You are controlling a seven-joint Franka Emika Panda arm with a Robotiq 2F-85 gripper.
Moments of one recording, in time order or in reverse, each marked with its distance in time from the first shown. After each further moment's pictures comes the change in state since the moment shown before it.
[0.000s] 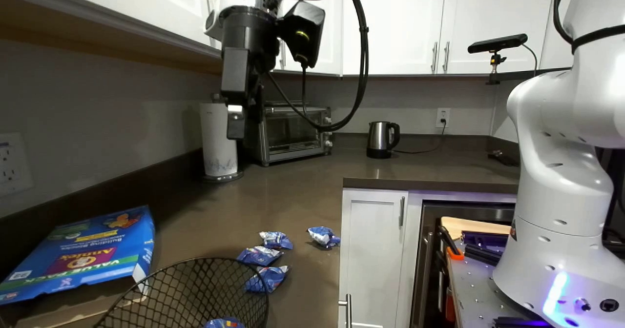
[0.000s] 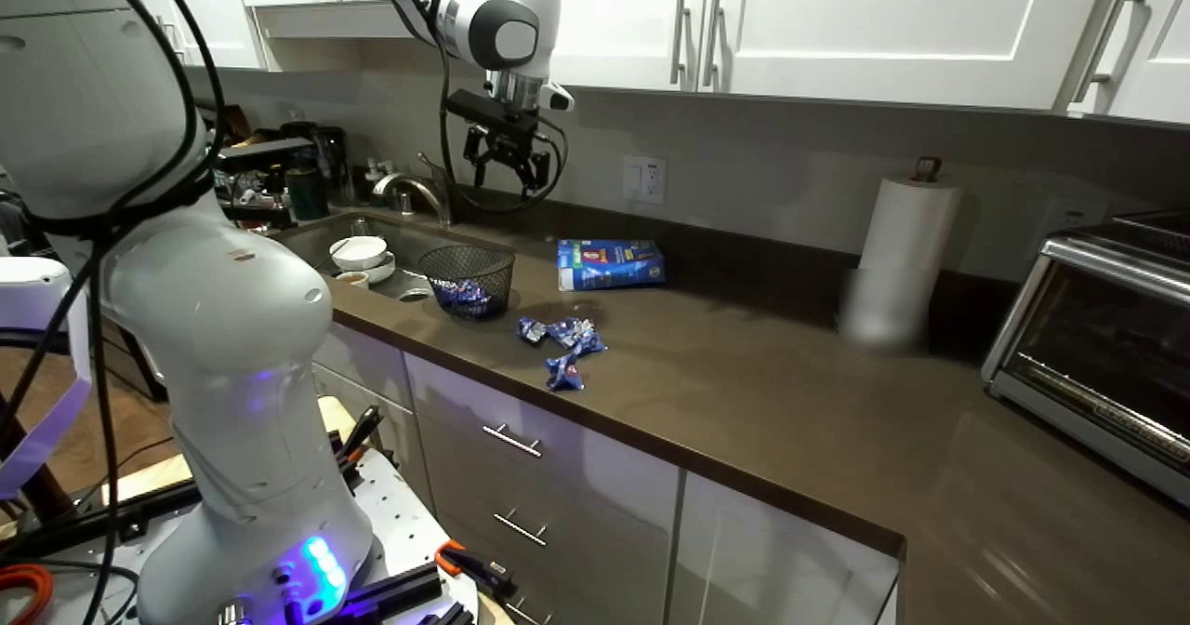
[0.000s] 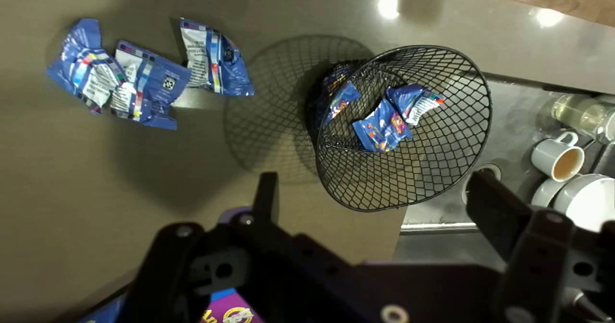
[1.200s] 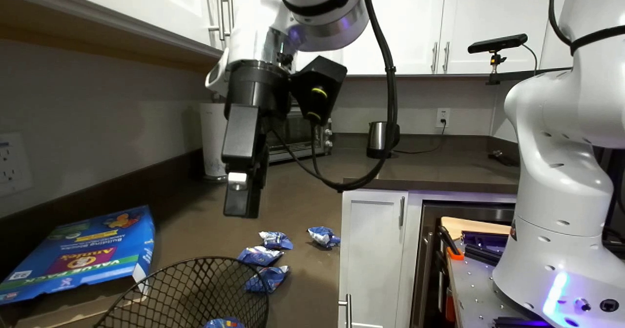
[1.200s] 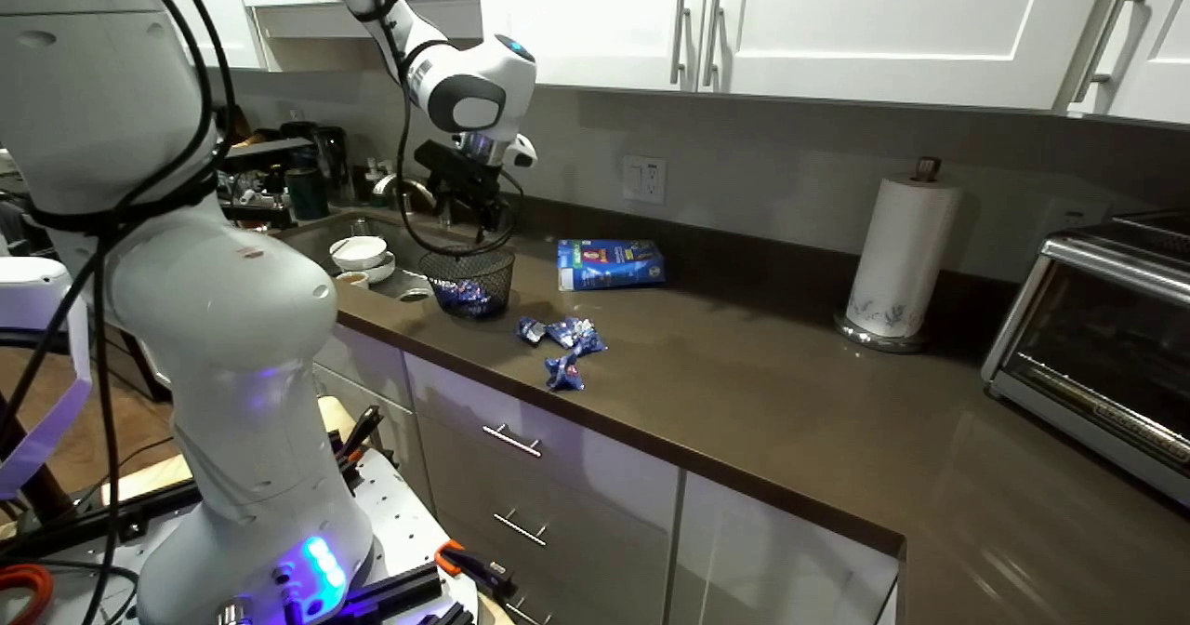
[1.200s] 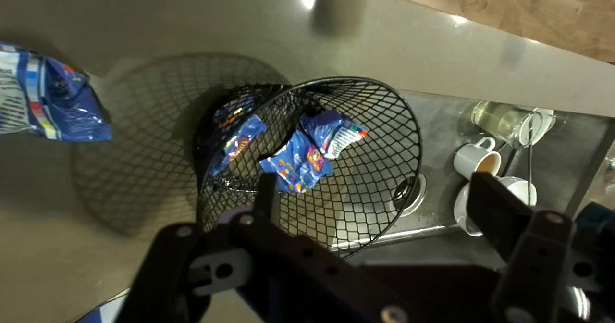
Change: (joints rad) arm 0.058 0.055 0.075 -0.158 0.326 0.197 -0.183
